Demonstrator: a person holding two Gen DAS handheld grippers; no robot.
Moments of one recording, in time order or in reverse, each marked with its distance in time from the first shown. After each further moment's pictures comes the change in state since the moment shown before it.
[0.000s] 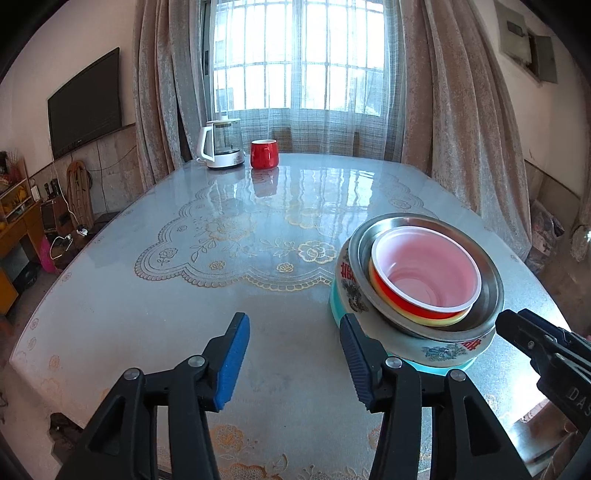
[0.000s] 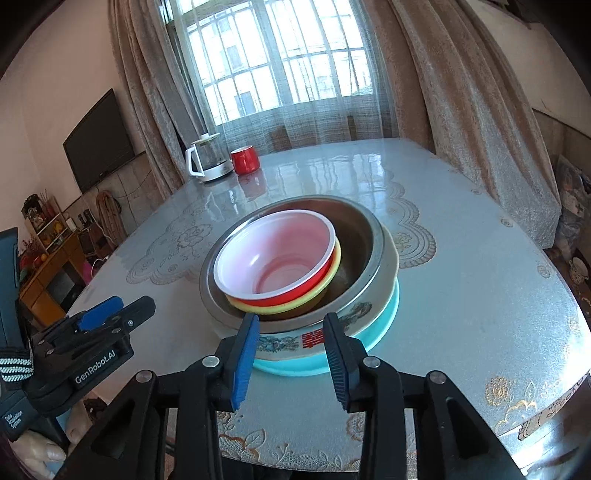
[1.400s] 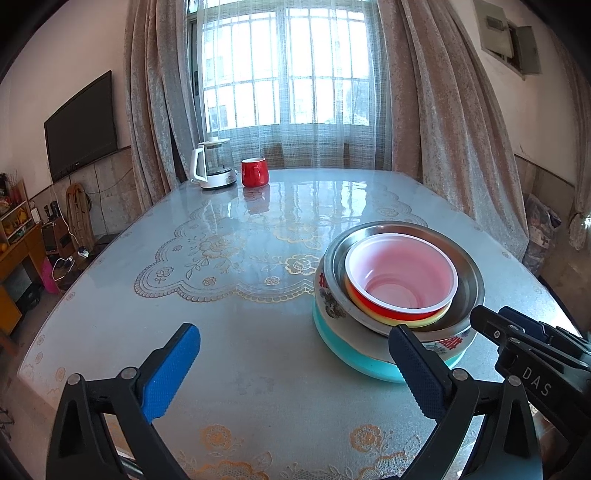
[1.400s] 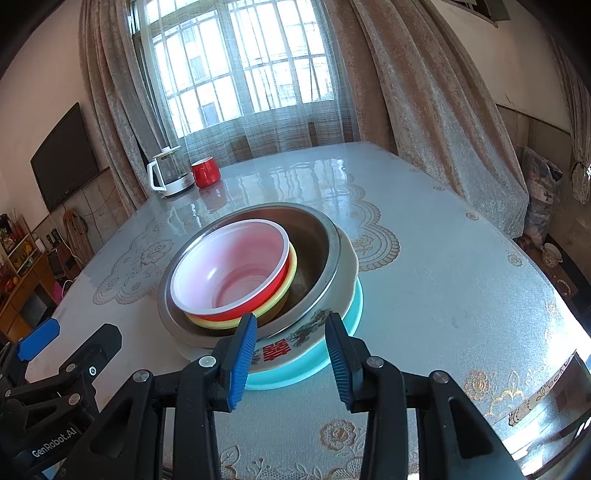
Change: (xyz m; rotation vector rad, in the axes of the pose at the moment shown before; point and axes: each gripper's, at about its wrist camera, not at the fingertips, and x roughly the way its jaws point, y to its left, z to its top) left arm -0.015 -0.026 -0.004 0.053 -0.053 0.007; right arm 0.007 -0.007 -0.002 0.045 -0.004 -0.094
